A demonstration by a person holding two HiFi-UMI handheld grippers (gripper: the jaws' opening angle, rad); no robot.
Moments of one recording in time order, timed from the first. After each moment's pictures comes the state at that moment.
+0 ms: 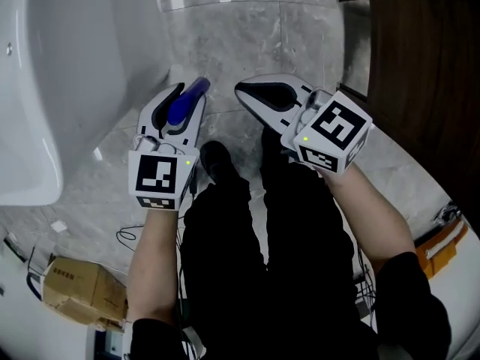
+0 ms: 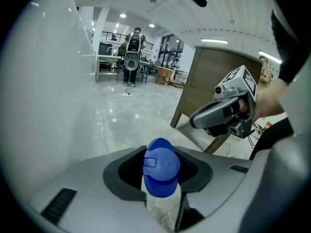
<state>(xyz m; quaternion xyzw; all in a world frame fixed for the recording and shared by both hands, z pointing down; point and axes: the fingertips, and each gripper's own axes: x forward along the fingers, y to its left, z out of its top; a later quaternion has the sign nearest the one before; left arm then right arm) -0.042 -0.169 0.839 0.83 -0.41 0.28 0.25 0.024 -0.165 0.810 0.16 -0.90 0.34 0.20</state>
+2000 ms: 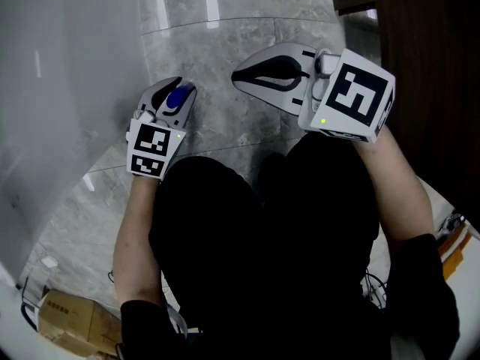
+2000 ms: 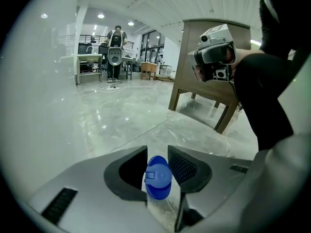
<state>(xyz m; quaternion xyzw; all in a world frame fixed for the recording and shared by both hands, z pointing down) -0.038 -0.214 1.049 0.87 -0.33 0.31 0.19 0.027 -0.219 0.905 0.02 -0.95 0.17 0.28</state>
